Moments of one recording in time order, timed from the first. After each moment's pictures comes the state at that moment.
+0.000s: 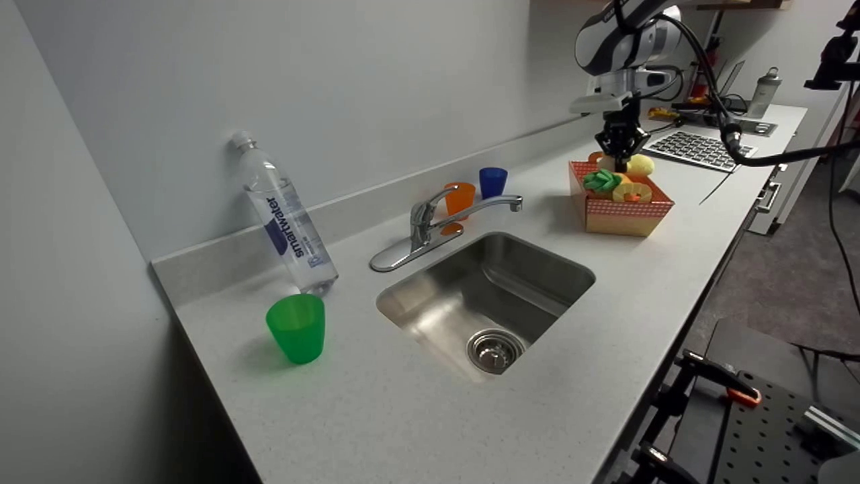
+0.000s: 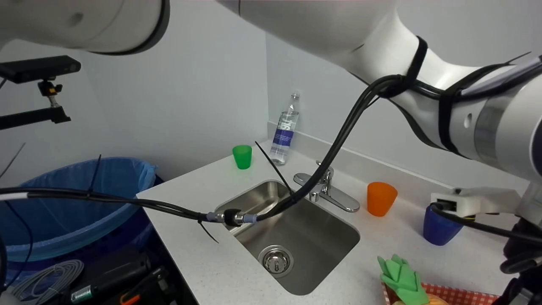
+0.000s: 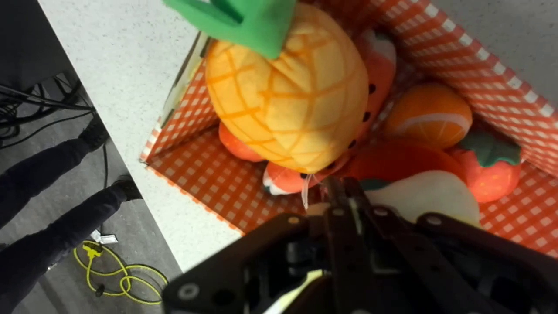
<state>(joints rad) -0.37 0.58 -0.40 -1.56 0.02 1.97 1.18</state>
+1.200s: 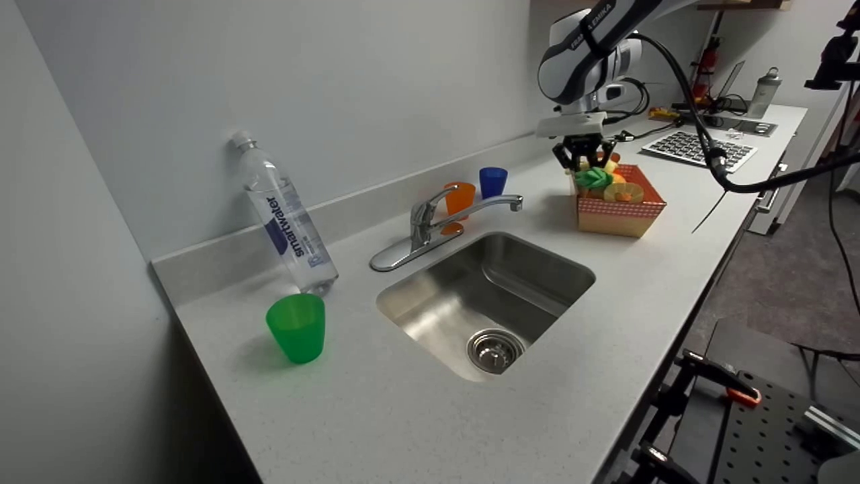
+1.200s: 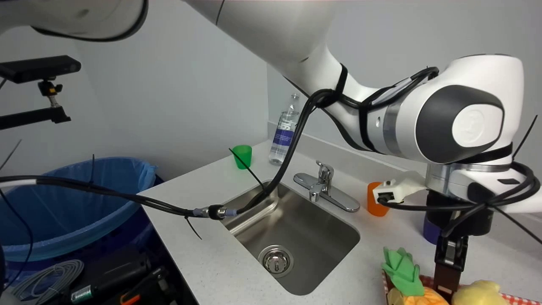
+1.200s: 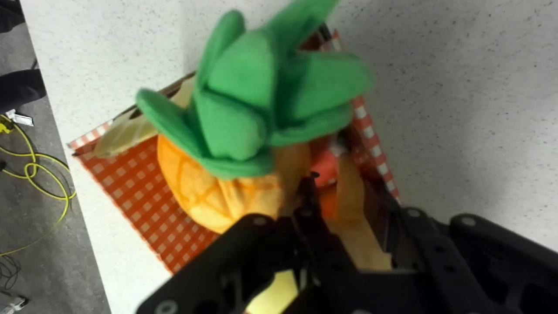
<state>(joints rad) -0.22 0.53 -0.36 -1.71 -0.15 2.15 1.03</state>
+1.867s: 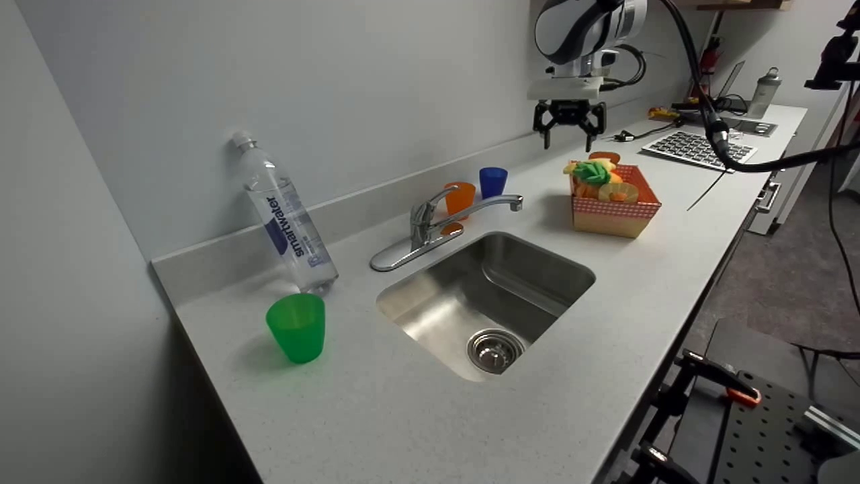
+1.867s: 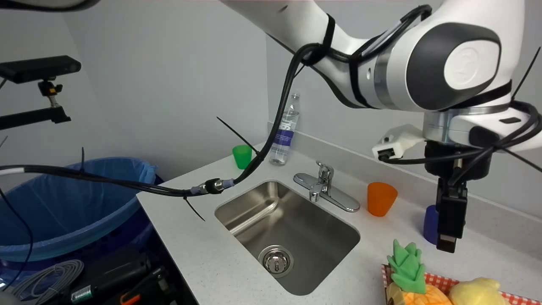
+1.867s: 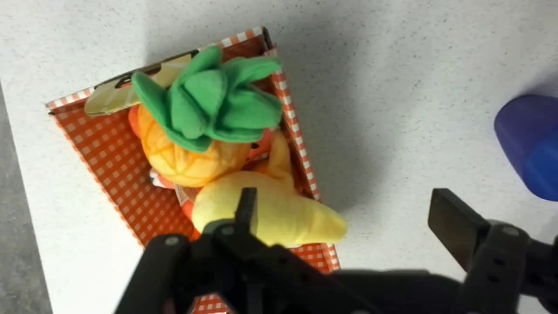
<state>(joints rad) -0.22 0.42 -0.31 -1.71 -0.11 2.18 0.95</state>
